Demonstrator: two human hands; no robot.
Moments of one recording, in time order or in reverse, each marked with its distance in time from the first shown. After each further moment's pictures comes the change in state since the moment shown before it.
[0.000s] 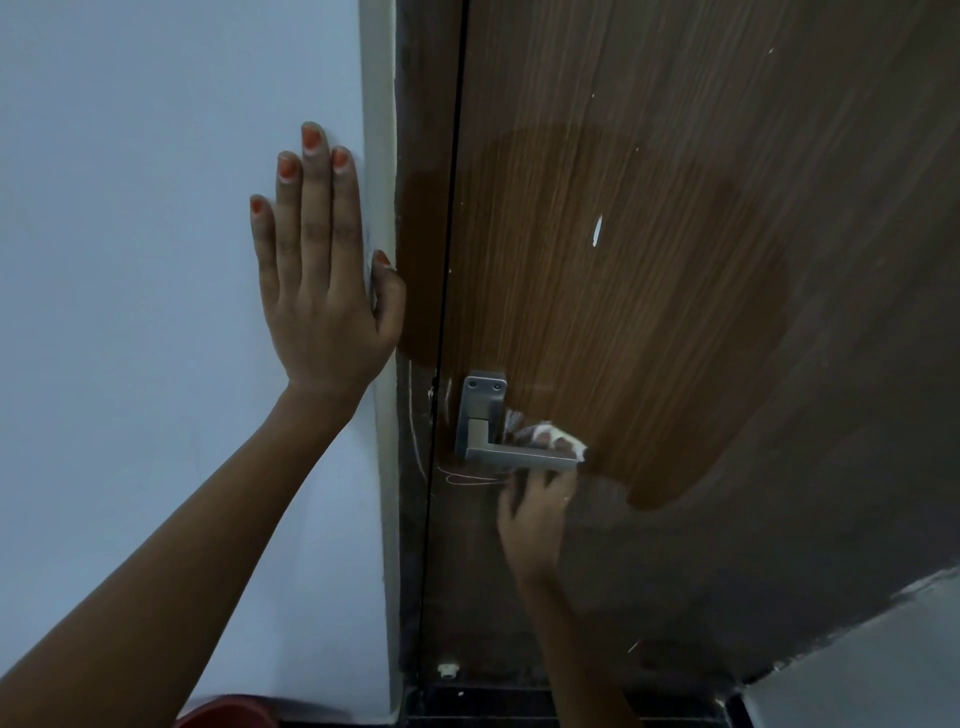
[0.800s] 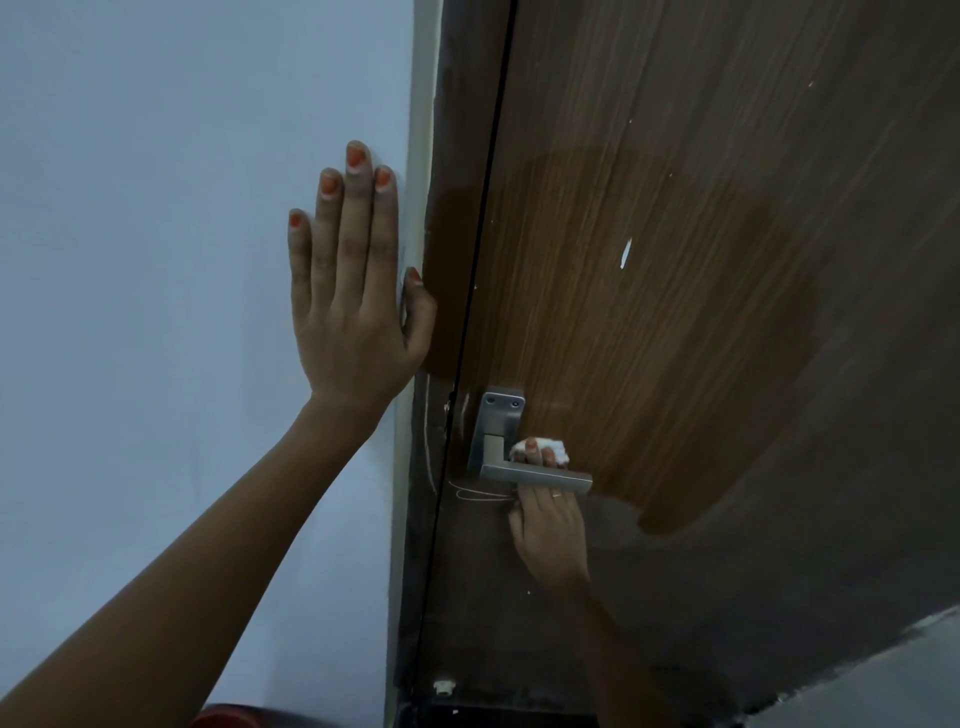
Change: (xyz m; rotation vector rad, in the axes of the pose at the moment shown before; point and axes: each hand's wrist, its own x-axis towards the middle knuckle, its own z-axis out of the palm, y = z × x) left_hand 0.002 0.001 0.000 -0.007 -0.008 0.055; right_hand 0.020 0.022 0.005 -0.216 -0.102 -0.559
